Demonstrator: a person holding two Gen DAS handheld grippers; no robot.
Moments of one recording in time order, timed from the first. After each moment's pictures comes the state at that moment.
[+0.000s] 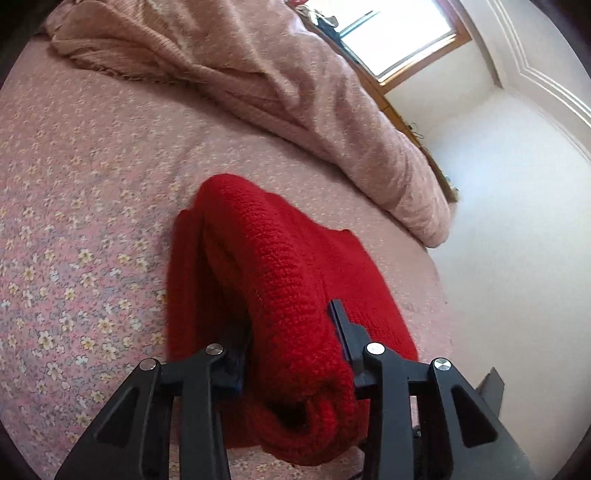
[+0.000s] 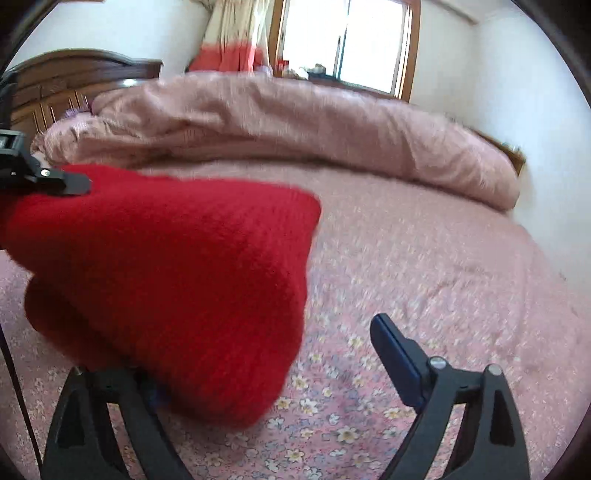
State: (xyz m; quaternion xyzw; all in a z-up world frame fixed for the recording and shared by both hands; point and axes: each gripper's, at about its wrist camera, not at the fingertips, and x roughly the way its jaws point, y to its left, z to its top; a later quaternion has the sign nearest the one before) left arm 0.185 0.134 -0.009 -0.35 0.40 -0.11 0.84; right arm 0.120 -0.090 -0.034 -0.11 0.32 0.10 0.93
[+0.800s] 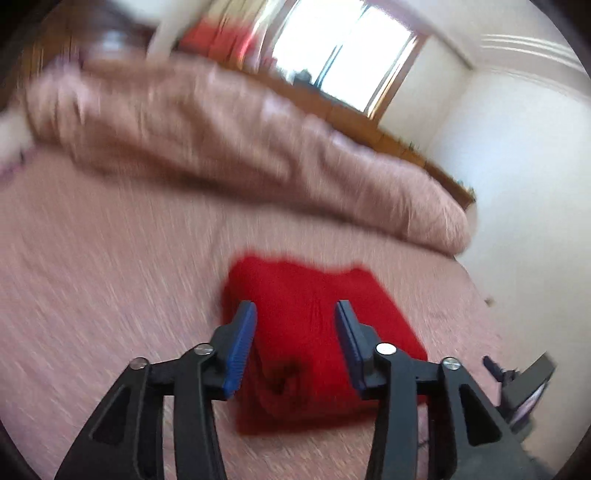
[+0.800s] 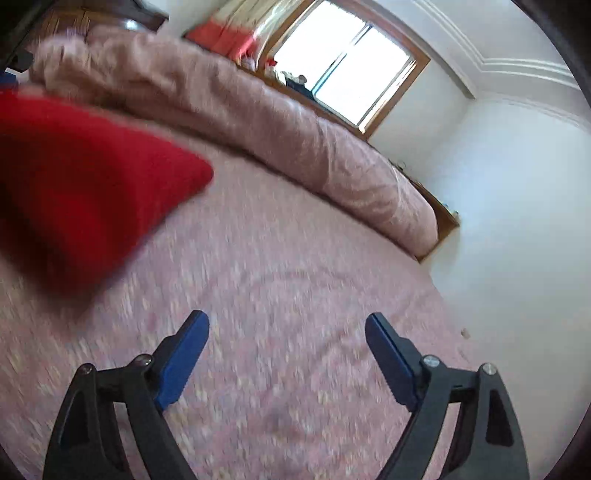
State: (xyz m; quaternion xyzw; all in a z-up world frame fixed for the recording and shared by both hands) left arm 0.114 0.126 0.059 -0.20 0.28 -0.04 0.94; right arm 0.072 -0.151 -0.014 -0.29 0.26 -0.02 0.92
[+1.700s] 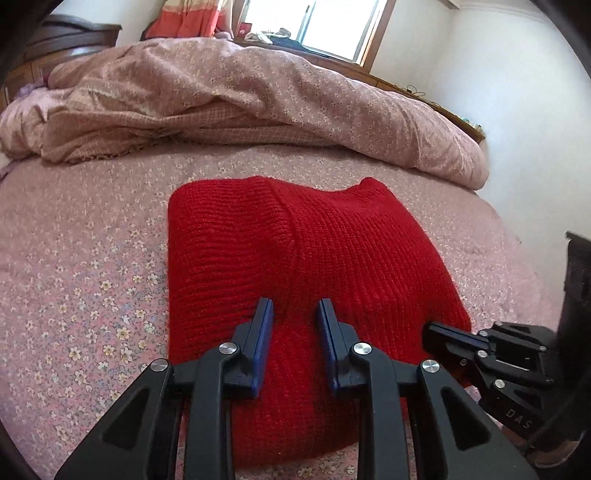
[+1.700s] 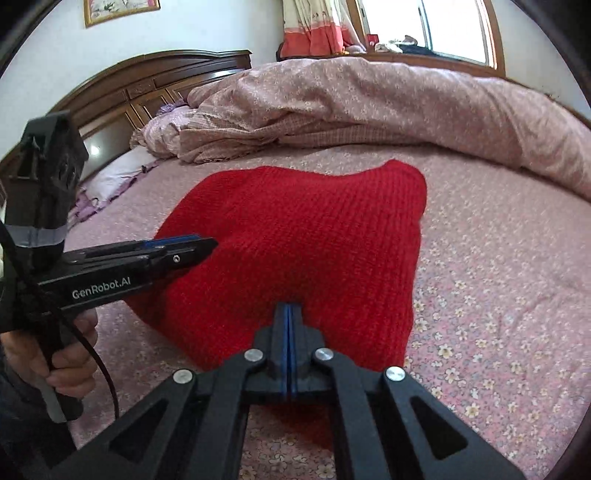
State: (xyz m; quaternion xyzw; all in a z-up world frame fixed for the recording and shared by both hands) left arm 0.156 0.057 -0.016 -0.12 0.37 -0.05 0.92; right arm 0.116 -0.102 -0.017 -0.06 0.37 0.33 0.87
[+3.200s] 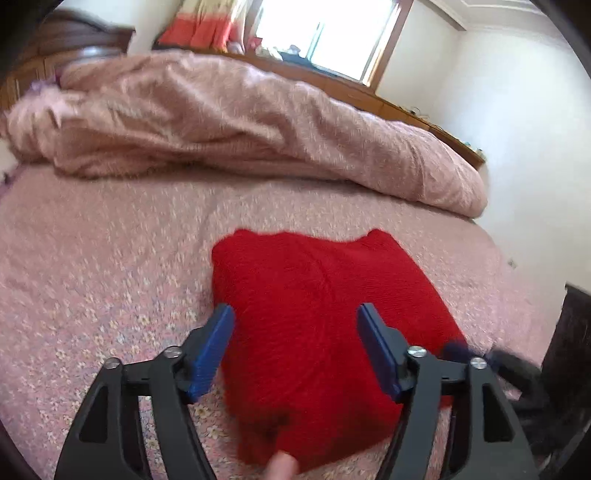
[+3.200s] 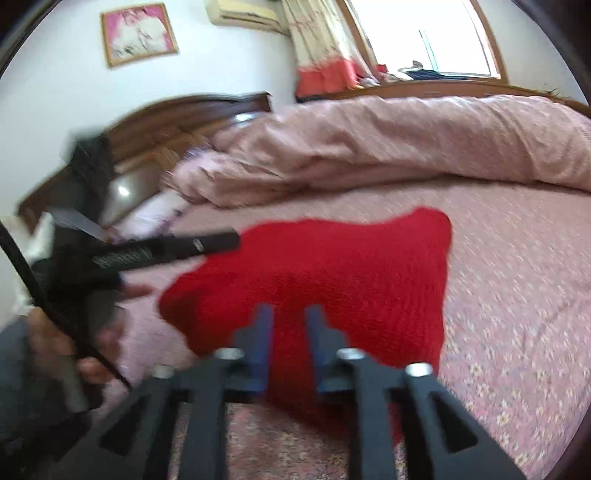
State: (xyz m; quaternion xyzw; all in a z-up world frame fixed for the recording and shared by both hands) left arm 0.157 0.107 0.011 -0.16 0.36 -0.06 0.92; right arm 0.103 -0.111 0.007 0.02 0.30 0.40 0.87
